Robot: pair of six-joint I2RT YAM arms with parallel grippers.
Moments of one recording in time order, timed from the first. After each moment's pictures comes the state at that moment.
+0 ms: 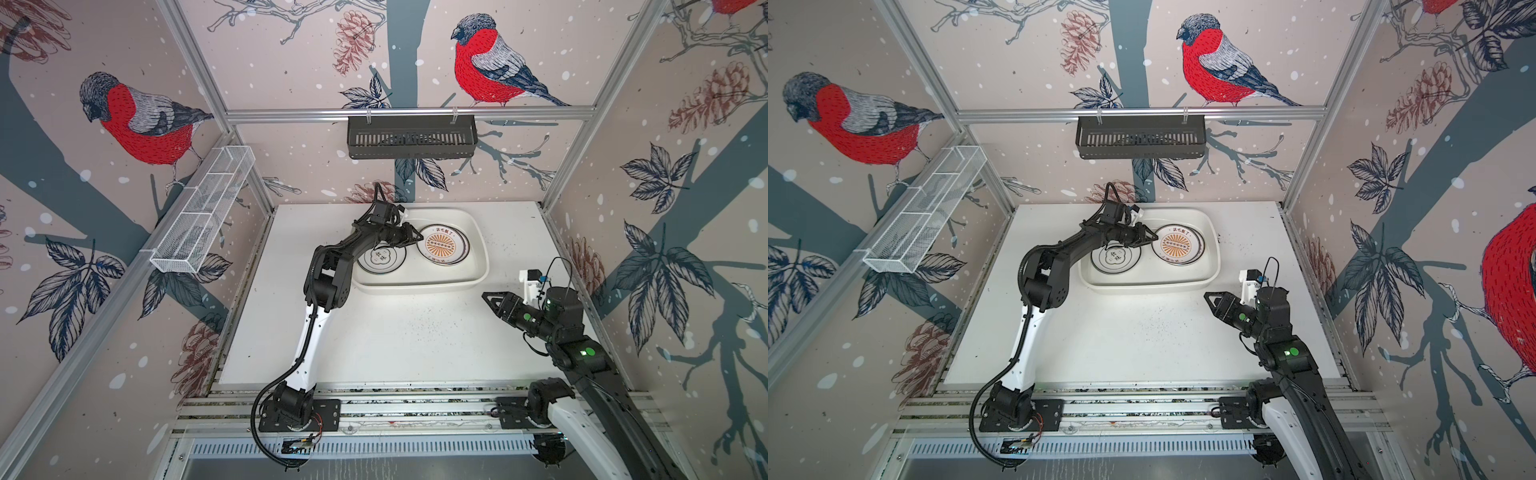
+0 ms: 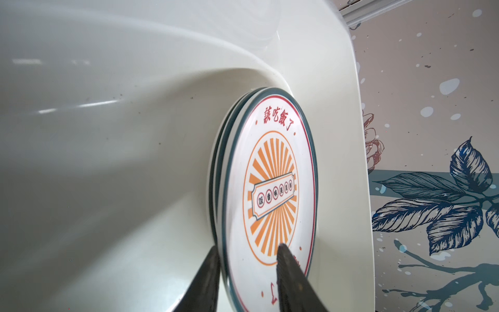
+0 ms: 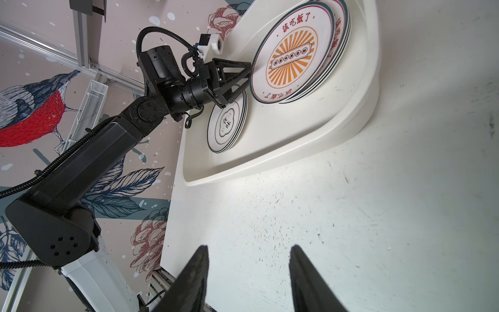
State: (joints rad) left arm -0.39 2.49 2.03 -0.31 0.76 -0.58; right arm 0.19 0.57 0.48 -0.38 -0.50 0.76
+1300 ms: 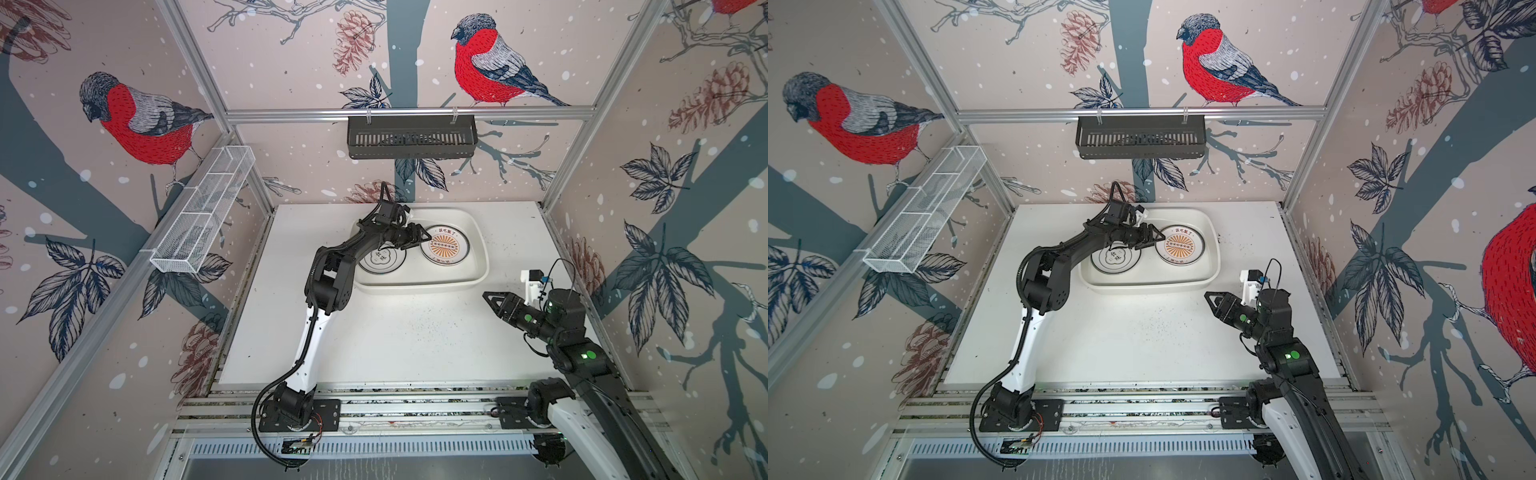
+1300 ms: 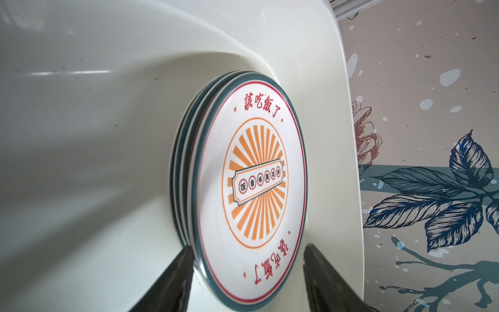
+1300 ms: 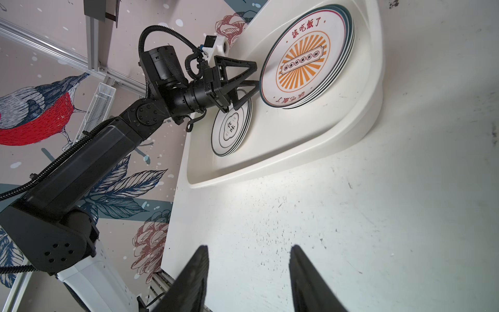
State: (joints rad) left arm -0.43 2.45 2.01 -0.33 0.73 -0.59; right arm 0.18 0.54 0.47 -0.37 -0.51 0.76
